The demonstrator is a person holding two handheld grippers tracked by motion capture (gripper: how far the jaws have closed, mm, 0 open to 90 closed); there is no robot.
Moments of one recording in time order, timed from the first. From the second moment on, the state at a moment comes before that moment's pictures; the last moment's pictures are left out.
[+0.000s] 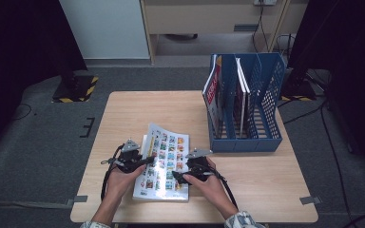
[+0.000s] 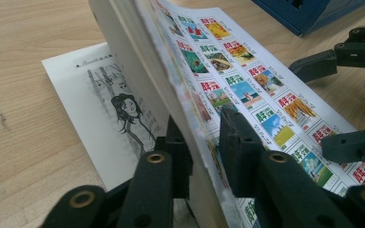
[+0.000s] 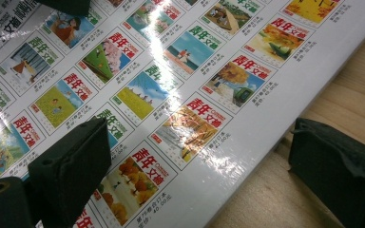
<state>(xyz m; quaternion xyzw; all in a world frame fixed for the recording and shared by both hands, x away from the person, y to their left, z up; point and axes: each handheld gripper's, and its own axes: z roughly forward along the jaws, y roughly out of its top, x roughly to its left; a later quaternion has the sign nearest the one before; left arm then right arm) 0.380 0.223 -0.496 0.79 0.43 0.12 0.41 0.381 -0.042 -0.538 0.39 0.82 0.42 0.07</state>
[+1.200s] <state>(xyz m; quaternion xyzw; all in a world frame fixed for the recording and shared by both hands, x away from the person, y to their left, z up) 0.396 0.221 -0.503 0.78 0.44 0.05 0.44 0.382 -0.047 -0.537 0.39 0.81 0.43 0.05</state>
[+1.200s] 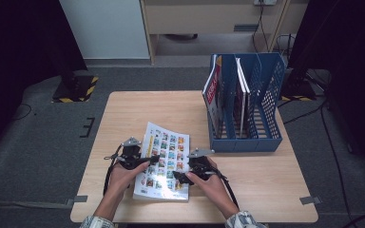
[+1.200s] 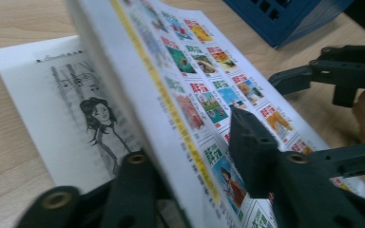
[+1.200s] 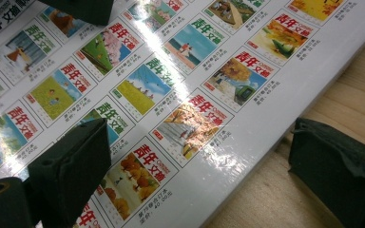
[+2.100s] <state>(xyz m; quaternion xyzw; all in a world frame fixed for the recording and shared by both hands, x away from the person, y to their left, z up) 0.371 0.229 -0.484 0.75 0.44 0.07 0.50 0.384 -0.048 -0.540 0.38 0.79 0.48 -0.02</state>
